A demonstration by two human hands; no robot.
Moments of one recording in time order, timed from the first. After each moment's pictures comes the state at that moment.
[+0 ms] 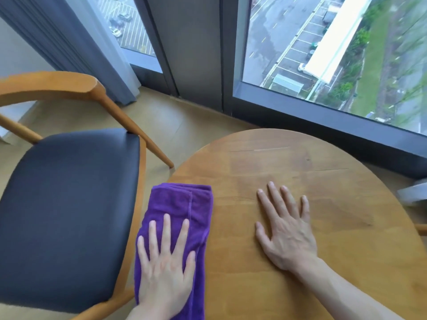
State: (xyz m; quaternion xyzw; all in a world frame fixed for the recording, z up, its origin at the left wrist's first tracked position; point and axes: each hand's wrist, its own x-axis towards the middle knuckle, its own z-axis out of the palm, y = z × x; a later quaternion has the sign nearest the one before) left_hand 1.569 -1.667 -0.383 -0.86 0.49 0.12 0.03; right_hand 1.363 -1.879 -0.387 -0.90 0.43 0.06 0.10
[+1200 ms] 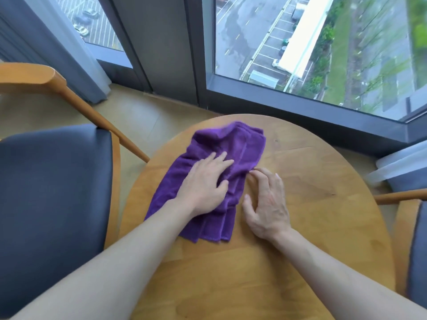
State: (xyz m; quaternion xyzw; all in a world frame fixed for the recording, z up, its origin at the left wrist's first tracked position) left_hand 1.550 -1.853 -0.355 -0.72 0.62 0.27 -0.16; right_hand 1.358 -1.882 -0.375 -0.83 0.48 -0.18 0.24
